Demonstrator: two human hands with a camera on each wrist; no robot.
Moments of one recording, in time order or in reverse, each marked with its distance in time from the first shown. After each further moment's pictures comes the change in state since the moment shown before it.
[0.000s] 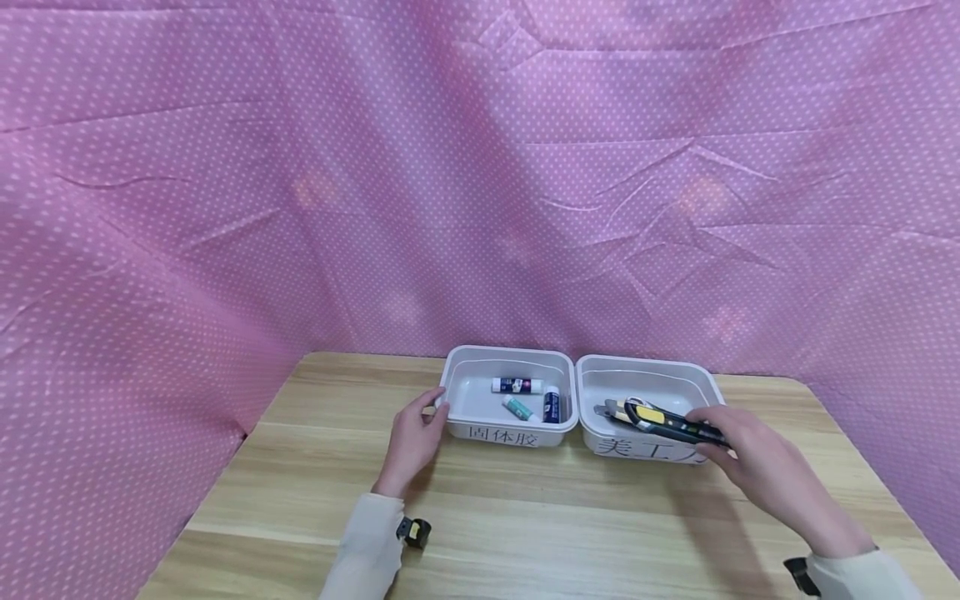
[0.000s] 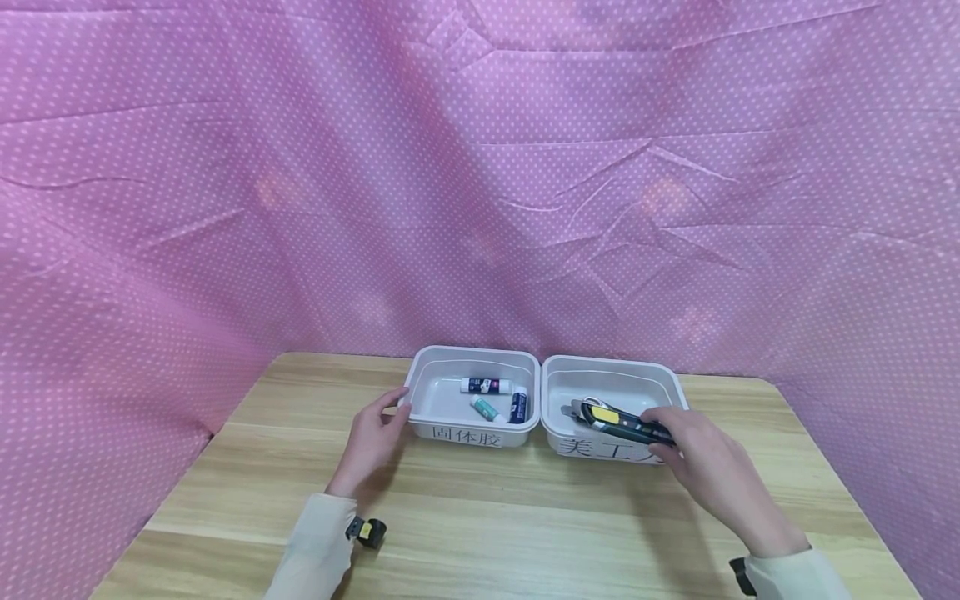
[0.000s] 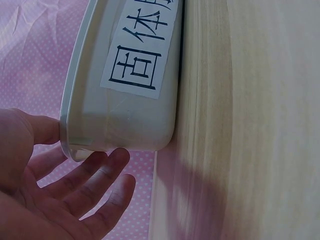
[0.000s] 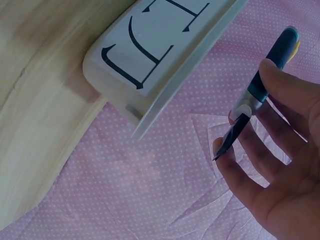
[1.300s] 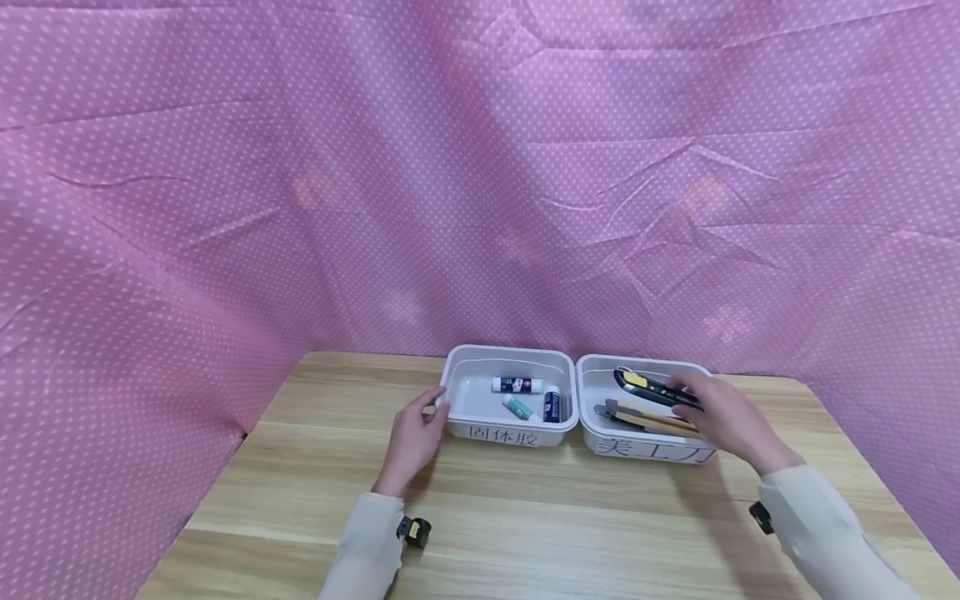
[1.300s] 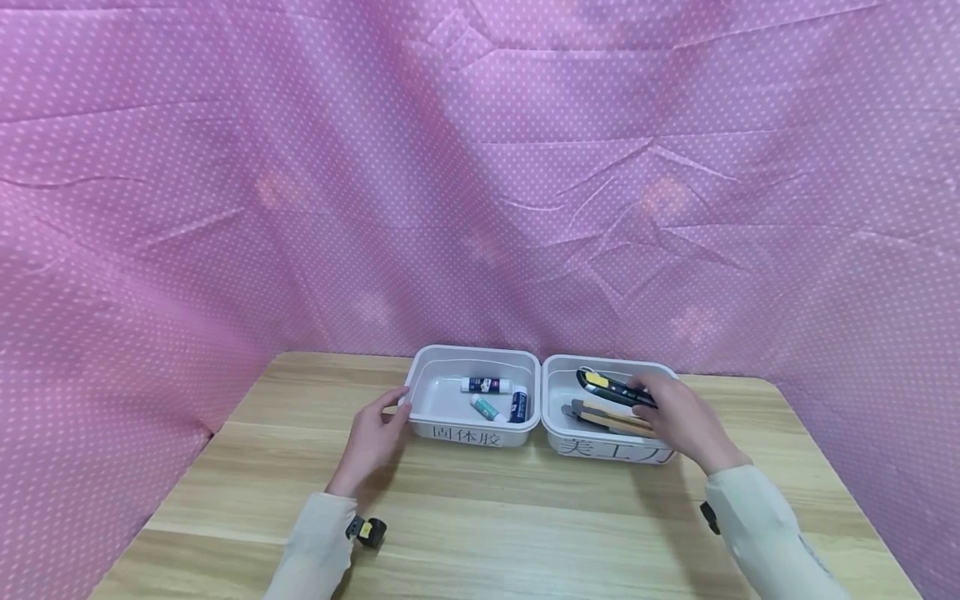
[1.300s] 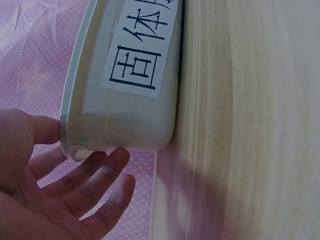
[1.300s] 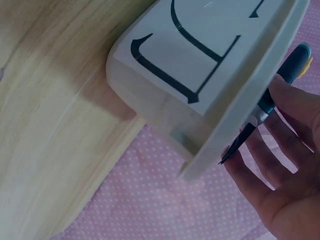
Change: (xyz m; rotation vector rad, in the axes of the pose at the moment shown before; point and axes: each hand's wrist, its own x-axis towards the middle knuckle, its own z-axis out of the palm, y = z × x) left_hand 0.001 -0.002 0.000 -0.006 -0.006 0.002; right_hand 0.054 0.041 0.034 0.120 -0.208 0.101
